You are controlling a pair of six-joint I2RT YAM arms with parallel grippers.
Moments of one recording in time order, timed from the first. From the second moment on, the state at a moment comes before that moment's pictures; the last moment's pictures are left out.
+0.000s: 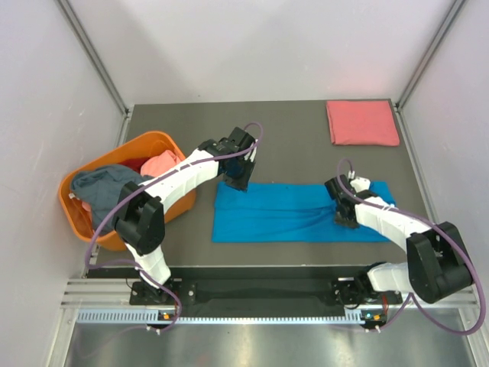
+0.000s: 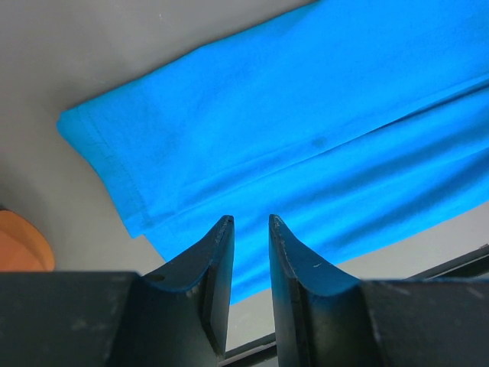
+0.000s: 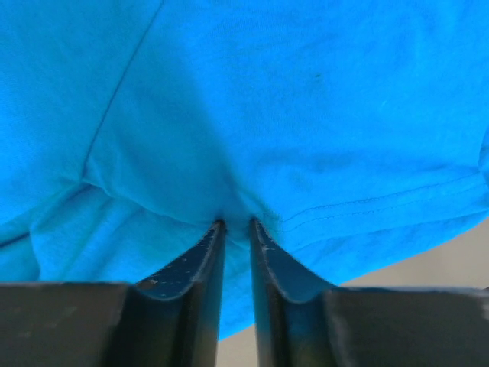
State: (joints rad) left arm -0.64 1.76 1.46 -0.82 0.03 -0.26; right arm 0.38 1.29 0.62 -0.61 0.47 0.70
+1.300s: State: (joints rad) left arm -0.65 1.79 1.46 -0.82 0.02 -0.26; right arm 0.32 1.13 0.73 -0.73 0.40 0.73
